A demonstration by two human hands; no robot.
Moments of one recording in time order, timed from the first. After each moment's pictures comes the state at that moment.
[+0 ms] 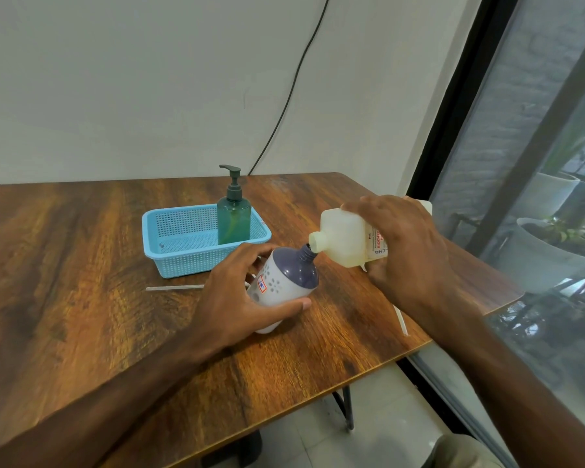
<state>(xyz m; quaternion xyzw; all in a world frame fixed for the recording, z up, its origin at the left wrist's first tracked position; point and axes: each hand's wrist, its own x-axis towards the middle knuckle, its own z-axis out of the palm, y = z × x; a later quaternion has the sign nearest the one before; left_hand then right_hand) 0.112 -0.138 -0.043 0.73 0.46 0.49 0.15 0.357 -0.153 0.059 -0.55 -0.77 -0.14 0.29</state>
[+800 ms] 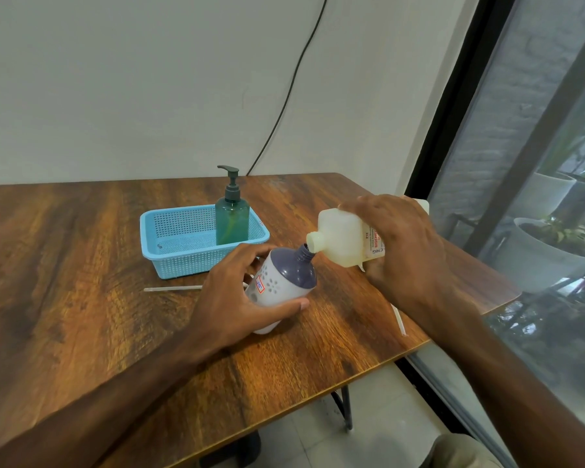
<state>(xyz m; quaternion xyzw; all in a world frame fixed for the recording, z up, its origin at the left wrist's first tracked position) 0.112 -0.137 -0.044 0.73 0.46 0.49 0.13 0.355 -0.152 0.061 -0.55 -0.77 -0.14 0.29</state>
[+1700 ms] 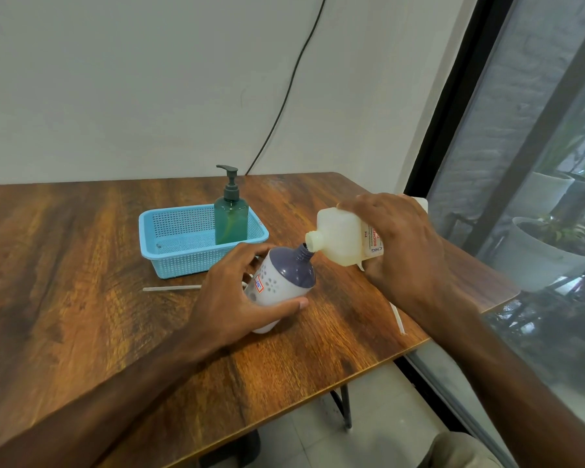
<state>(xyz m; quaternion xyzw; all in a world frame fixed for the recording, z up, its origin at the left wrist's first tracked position) 0.112 -0.136 -0.044 0.73 0.45 0.49 0.14 0.358 -0.150 0.063 -0.55 -0.78 -0.14 0.27</state>
